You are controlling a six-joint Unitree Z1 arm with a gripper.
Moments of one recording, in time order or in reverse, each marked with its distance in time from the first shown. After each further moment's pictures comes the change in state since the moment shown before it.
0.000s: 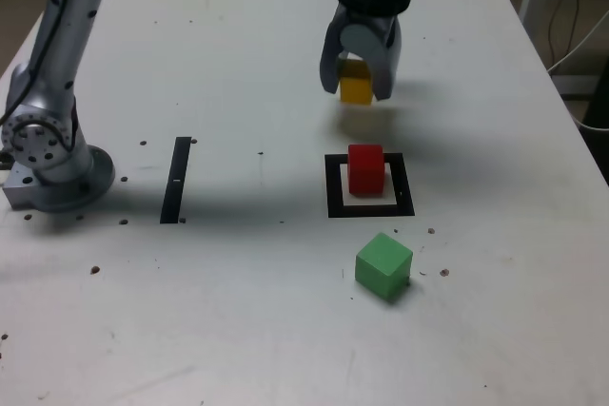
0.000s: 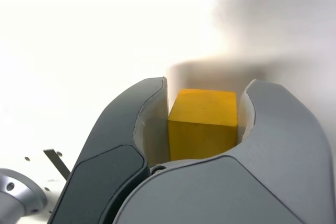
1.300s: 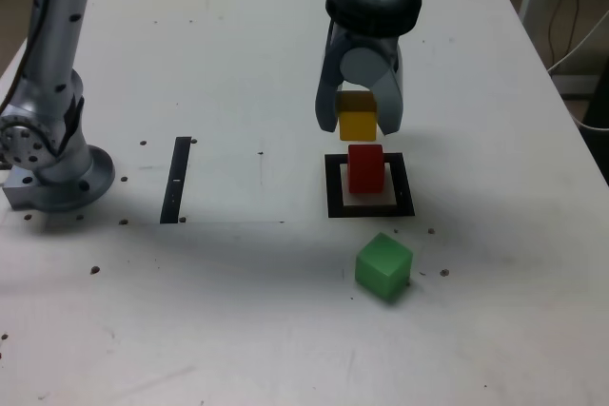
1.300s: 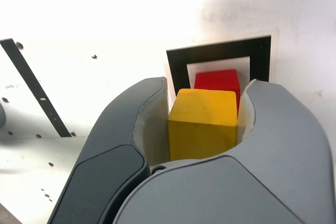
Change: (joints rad) arm -0.235 -0.073 0.000 0.101 -0.122 -0.352
